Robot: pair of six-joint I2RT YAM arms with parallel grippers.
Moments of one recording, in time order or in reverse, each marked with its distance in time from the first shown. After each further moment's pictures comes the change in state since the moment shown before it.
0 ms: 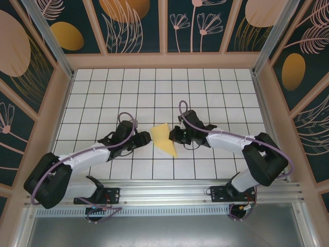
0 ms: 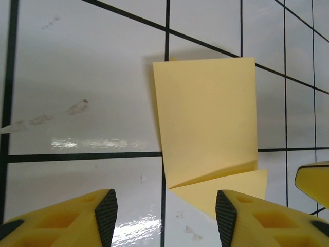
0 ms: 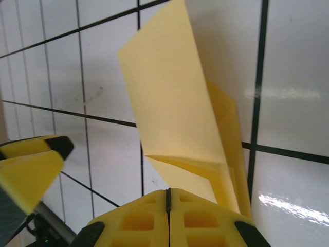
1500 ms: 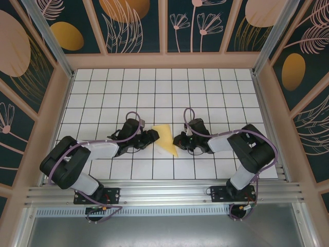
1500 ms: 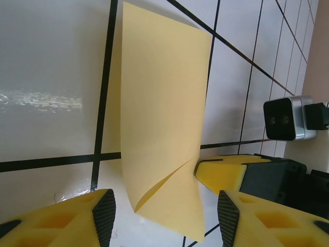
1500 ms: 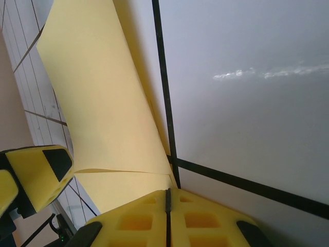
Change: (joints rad) left arm 0.000 0.220 0.019 0.257 0.208 -0.217; right arm -0.099 0.163 -0.232 0.438 -0.169 0.111
